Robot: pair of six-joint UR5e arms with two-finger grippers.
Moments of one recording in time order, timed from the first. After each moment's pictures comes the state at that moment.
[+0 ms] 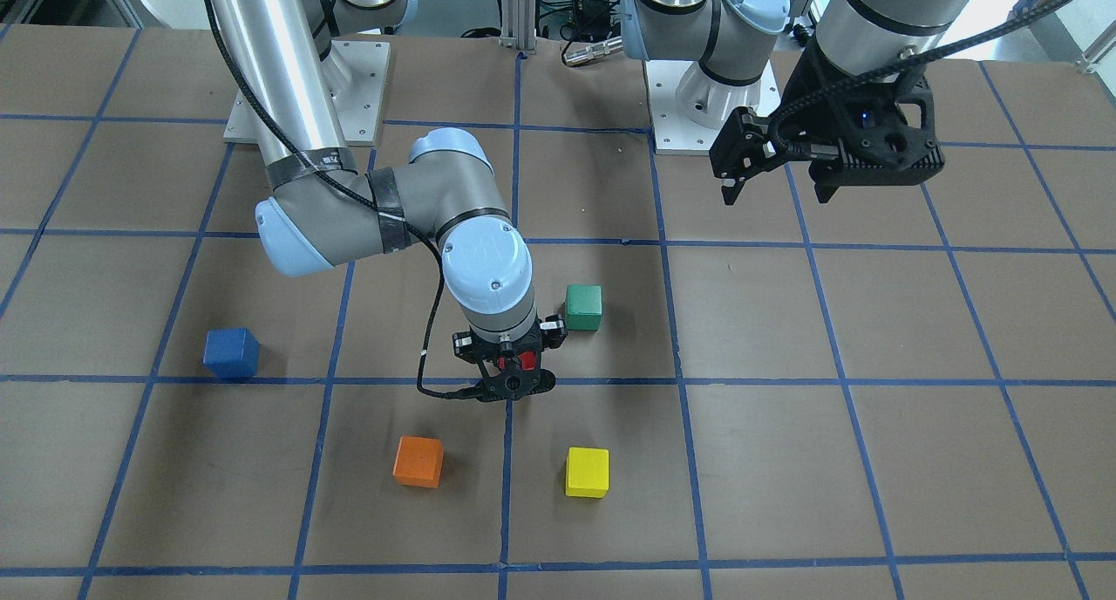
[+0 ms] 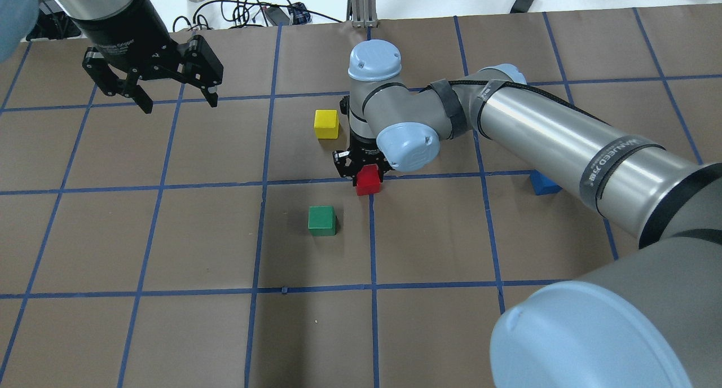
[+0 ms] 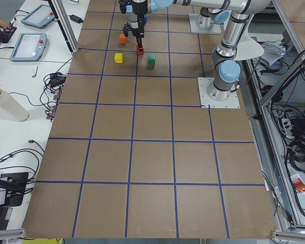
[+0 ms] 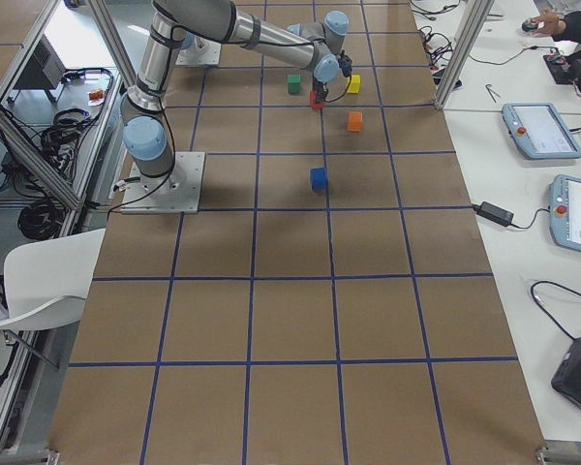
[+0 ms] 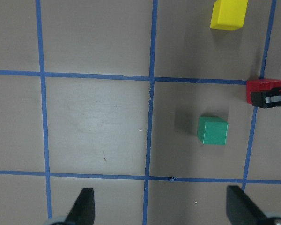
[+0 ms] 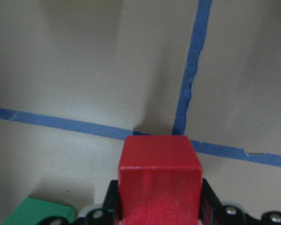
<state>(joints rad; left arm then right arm) -1.55 -1.62 -1.44 -1.67 1.57 -0.04 1.93 -1.02 1.57 -2.04 -1.44 0.19</state>
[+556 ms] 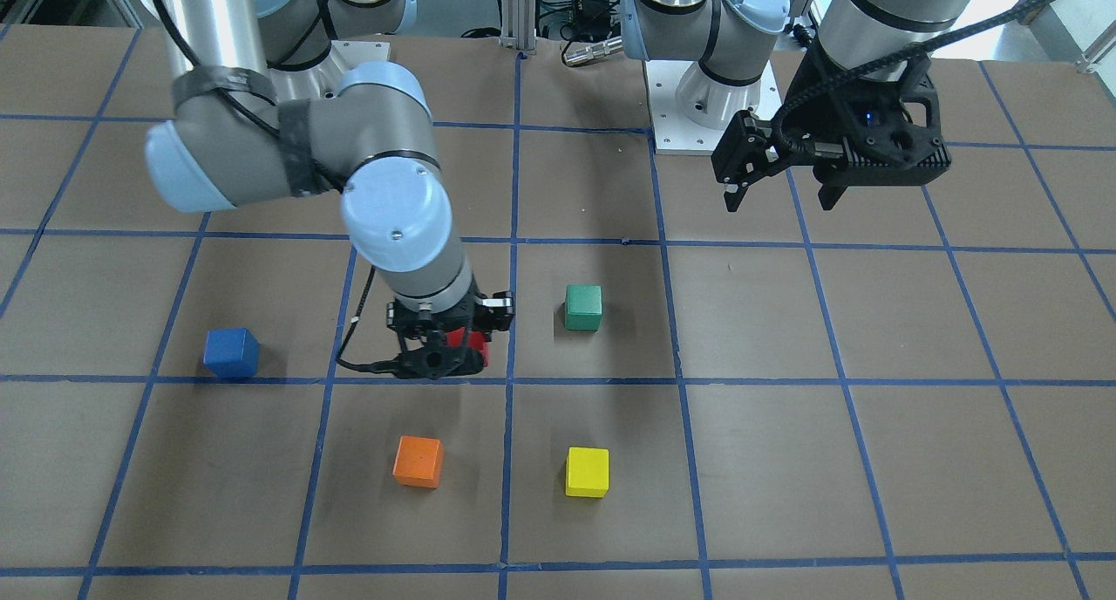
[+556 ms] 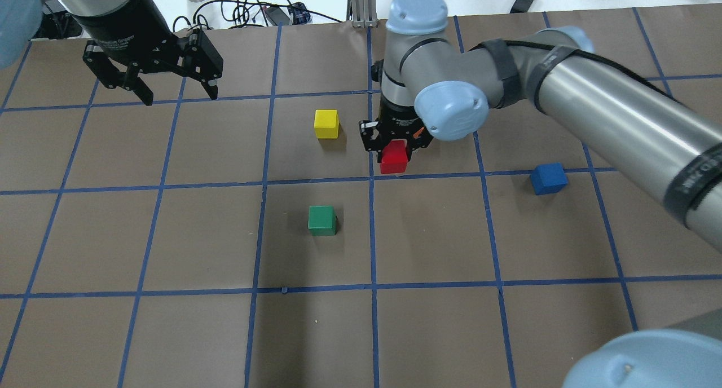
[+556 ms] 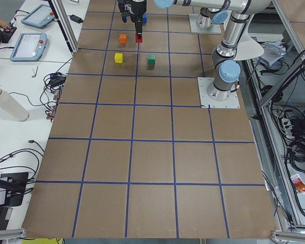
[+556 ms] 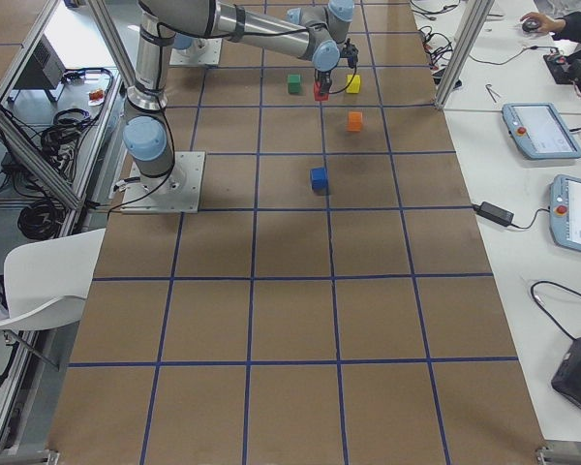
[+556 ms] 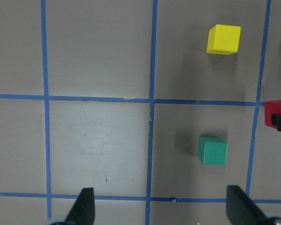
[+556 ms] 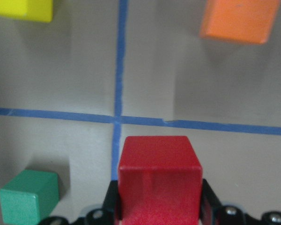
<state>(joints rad) -1.55 -1.62 -1.45 -1.64 1.57 -0.03 1.79 -1.18 1.57 -1.86 -1.45 0.19</state>
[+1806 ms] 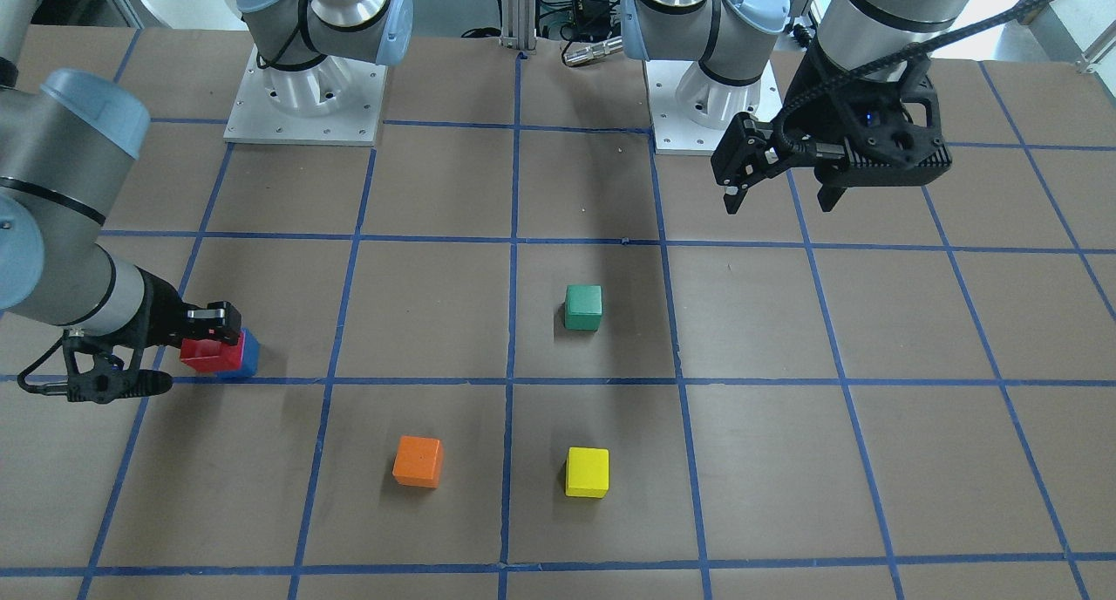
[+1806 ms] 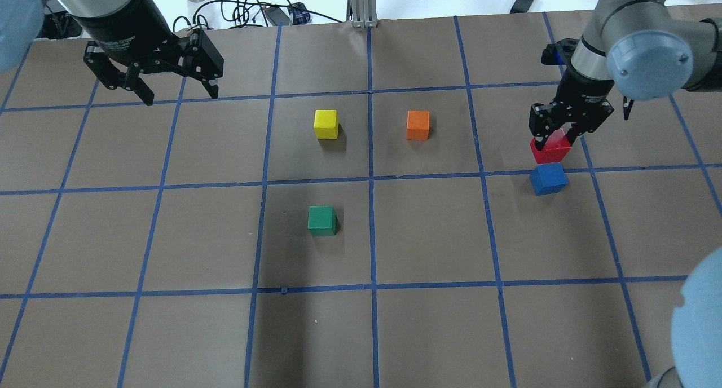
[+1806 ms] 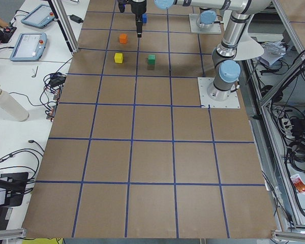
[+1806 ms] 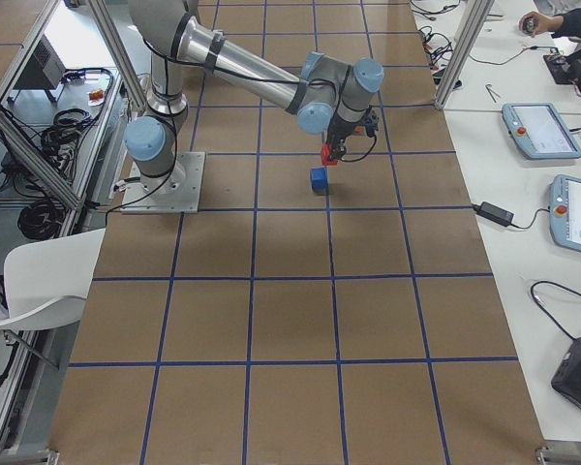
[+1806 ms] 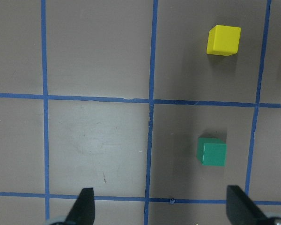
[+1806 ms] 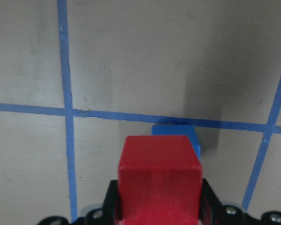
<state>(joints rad) -1.55 -1.62 -1.45 -1.62 1.57 -0.05 1.33 -1.24 1.67 -1.78 -1.56 -0.34</state>
